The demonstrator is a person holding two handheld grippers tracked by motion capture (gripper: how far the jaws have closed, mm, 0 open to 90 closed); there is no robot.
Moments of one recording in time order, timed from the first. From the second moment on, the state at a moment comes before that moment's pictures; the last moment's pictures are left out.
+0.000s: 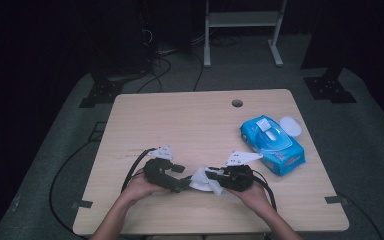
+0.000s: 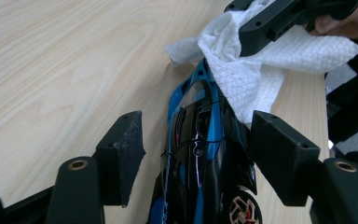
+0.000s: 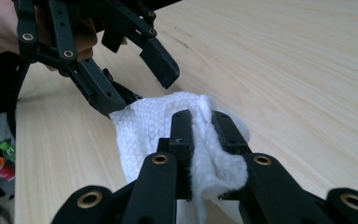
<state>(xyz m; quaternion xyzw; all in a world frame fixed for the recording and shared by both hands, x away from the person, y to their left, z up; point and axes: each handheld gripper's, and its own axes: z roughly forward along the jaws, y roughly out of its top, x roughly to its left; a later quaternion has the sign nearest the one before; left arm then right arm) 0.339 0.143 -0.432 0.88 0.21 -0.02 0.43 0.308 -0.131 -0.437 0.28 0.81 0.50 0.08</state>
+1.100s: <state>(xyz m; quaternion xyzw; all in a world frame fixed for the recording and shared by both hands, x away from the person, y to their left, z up) 0.311 0.107 -0.450 0.93 0.15 0.03 0.33 0.267 -0.182 -0.444 0.28 0.84 0.46 0.09</state>
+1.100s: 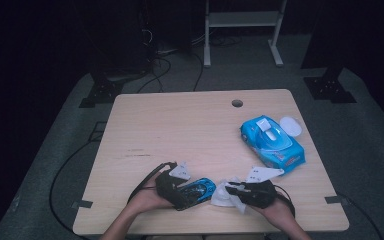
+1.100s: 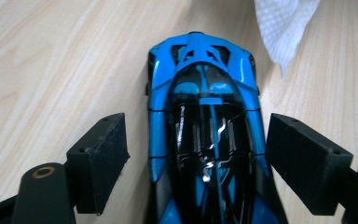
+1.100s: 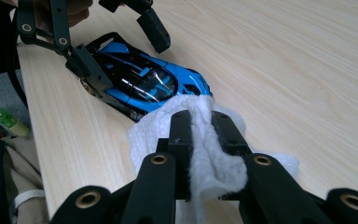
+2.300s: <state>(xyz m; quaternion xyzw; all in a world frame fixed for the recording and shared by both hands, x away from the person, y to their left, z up) 0.307 0.096 -0.460 0.94 0.14 0.05 0.31 0.258 -0.201 -0.443 0.31 0.81 0.49 0.11</state>
